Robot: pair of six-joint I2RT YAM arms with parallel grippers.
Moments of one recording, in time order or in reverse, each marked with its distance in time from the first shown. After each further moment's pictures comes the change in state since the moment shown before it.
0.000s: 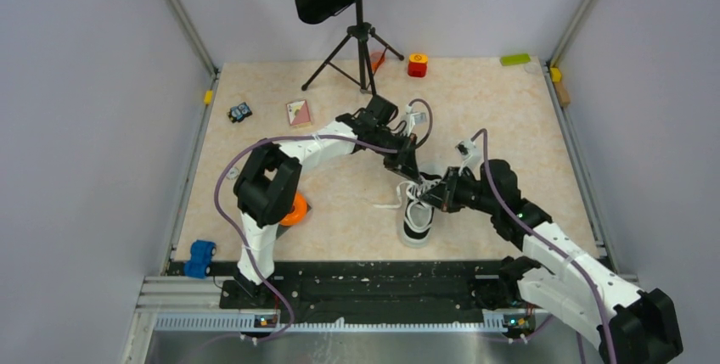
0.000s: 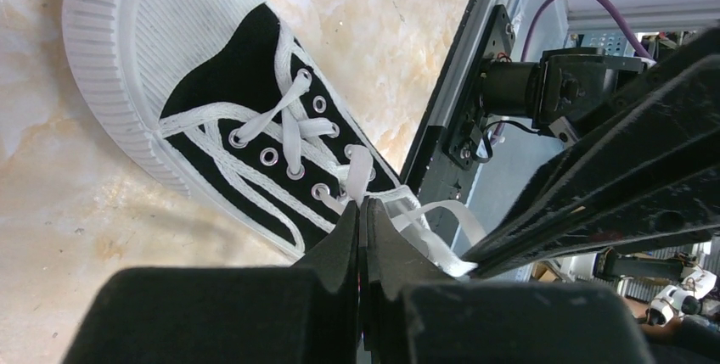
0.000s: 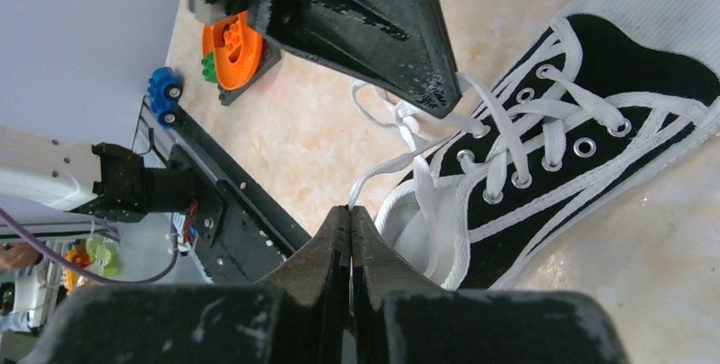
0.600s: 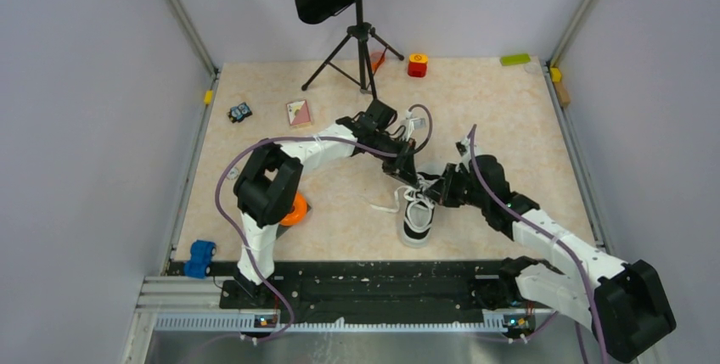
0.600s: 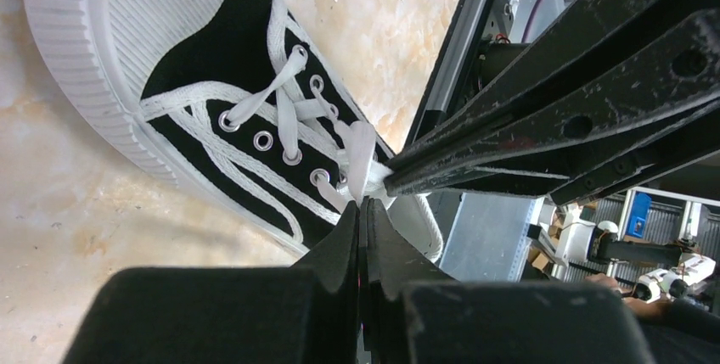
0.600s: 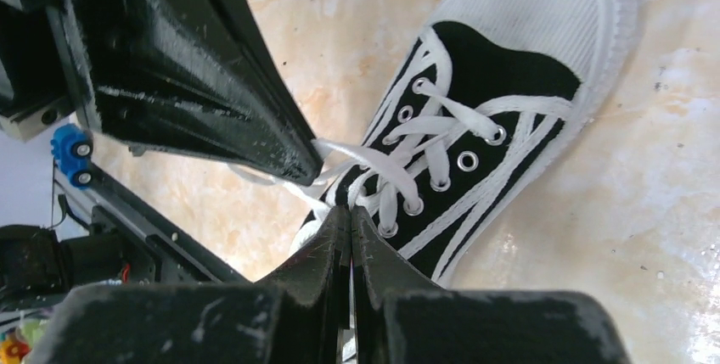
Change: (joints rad) left arm -0.002 0.000 -0.032 0.001 0.035 0.020; right arm 0.000 0.179 0.019 0.020 0.174 0.004
